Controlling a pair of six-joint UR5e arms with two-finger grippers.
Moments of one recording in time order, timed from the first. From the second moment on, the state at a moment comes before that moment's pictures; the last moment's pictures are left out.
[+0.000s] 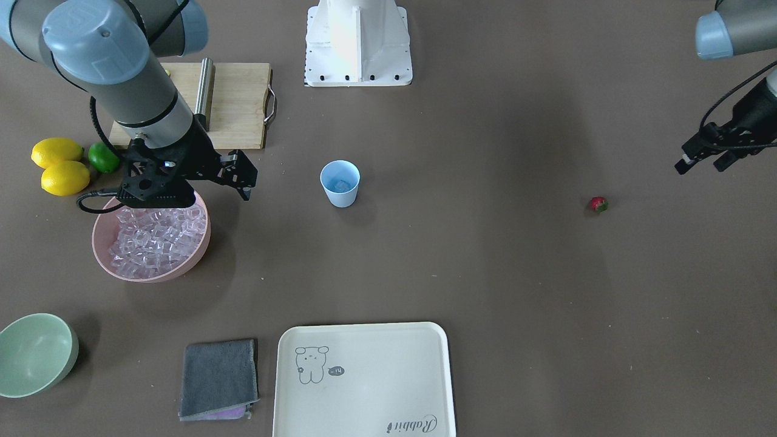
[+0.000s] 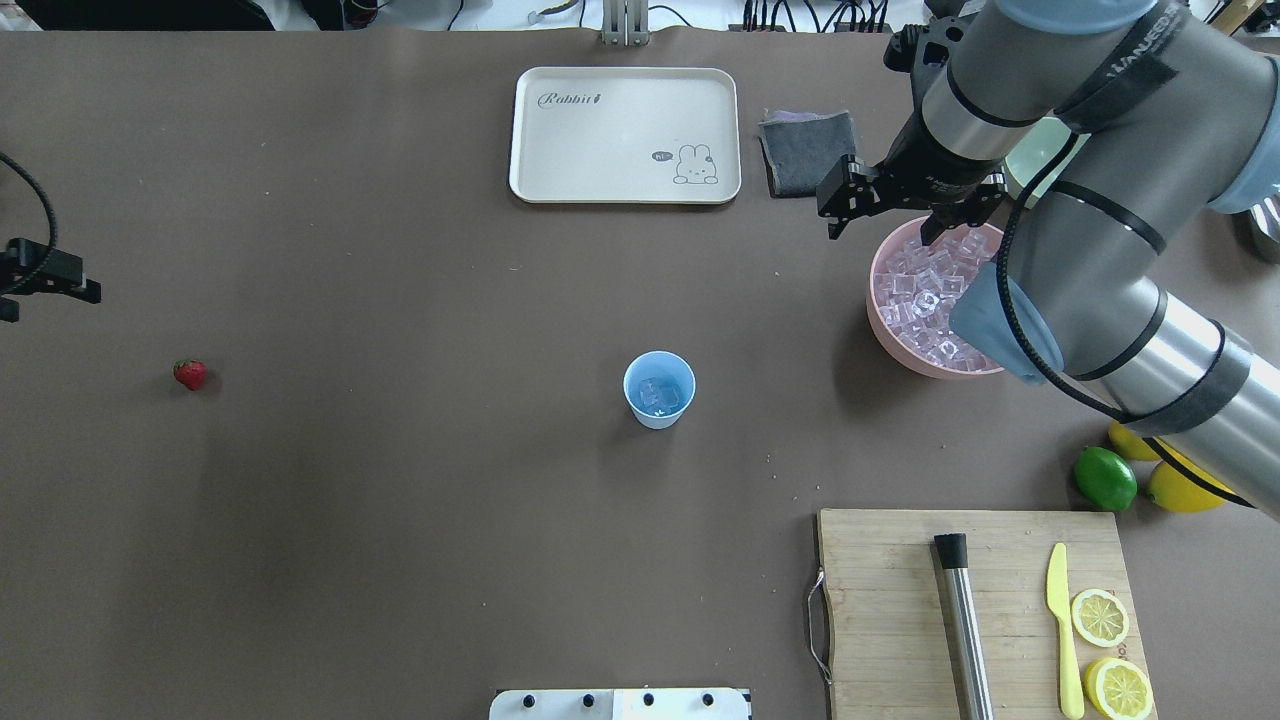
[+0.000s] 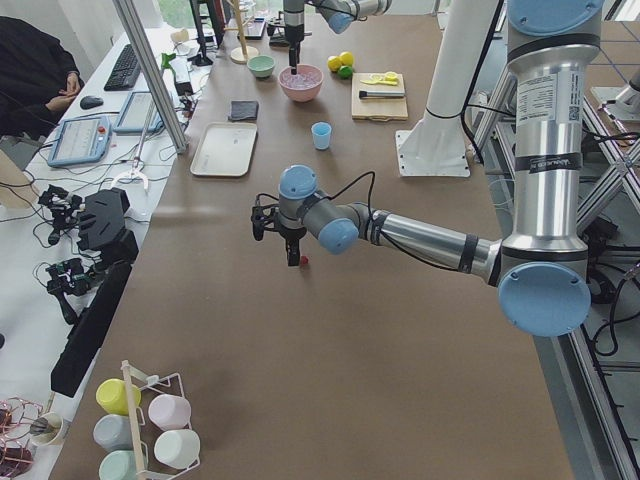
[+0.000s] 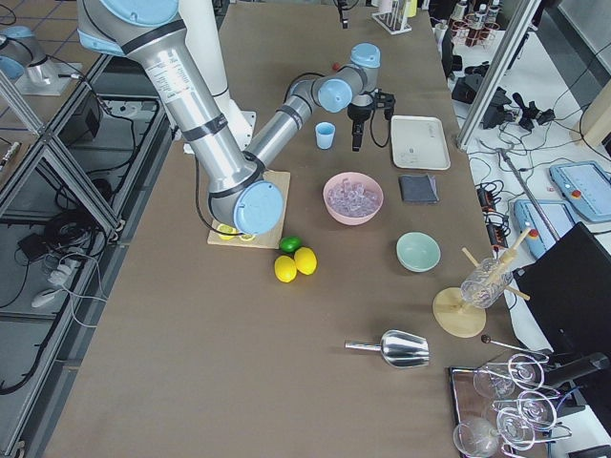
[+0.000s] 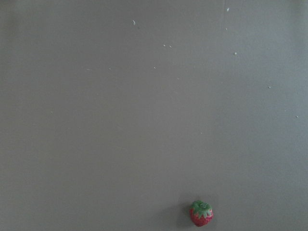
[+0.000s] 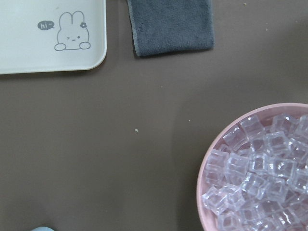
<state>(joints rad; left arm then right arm) -1.07 -1.54 -1.81 -2.07 -2.23 -0.99 0.91 -1.03 1.83 -1.74 2.17 0.91</state>
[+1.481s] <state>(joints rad) -0.88 -1.59 -1.62 -2.26 -2.09 -1.19 0.97 -1.05 1.80 -1.75 2.20 0.81</state>
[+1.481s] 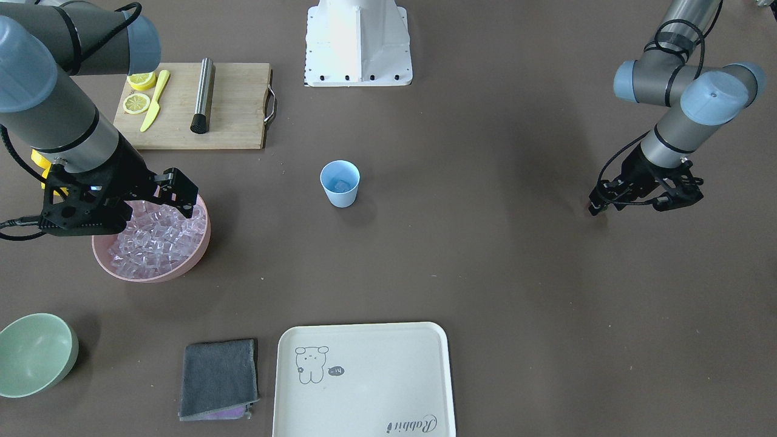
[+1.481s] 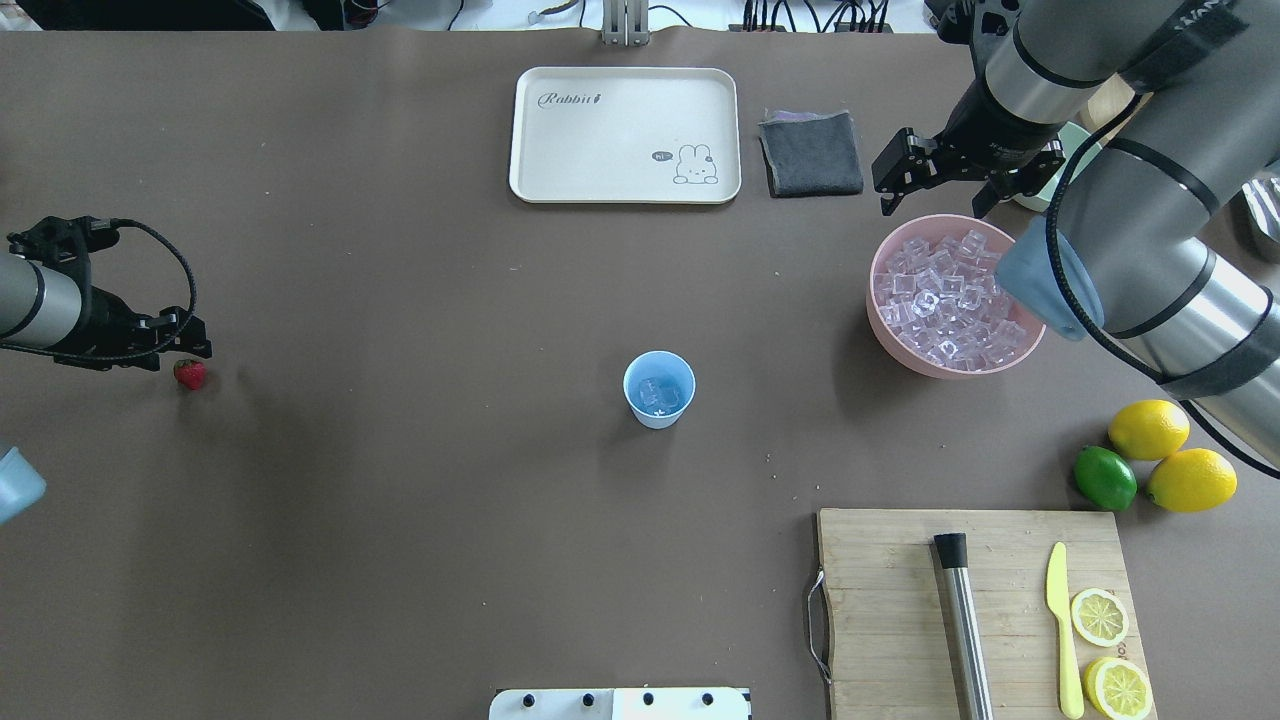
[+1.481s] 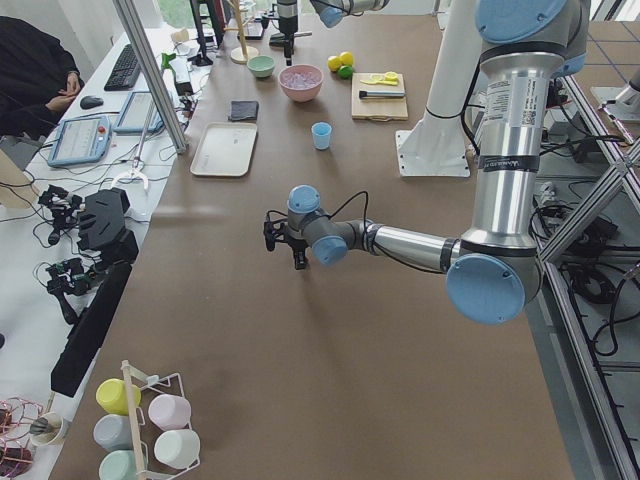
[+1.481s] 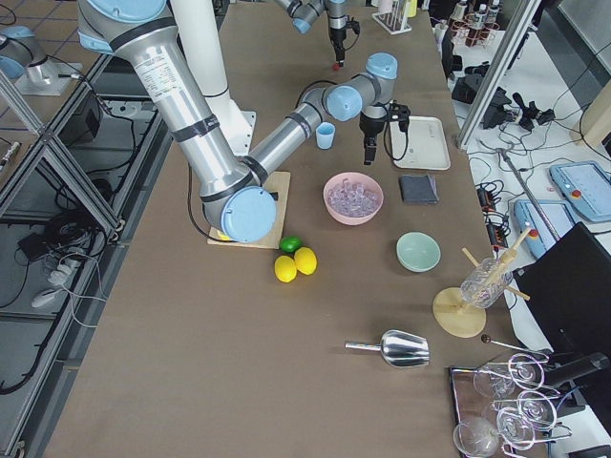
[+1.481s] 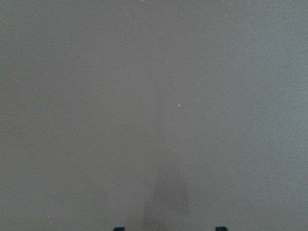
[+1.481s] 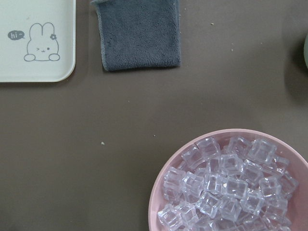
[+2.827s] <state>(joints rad) -0.84 -1.58 -1.64 -2.26 -2.09 -1.23 0.97 -1.05 1.80 -1.75 2.20 0.81</state>
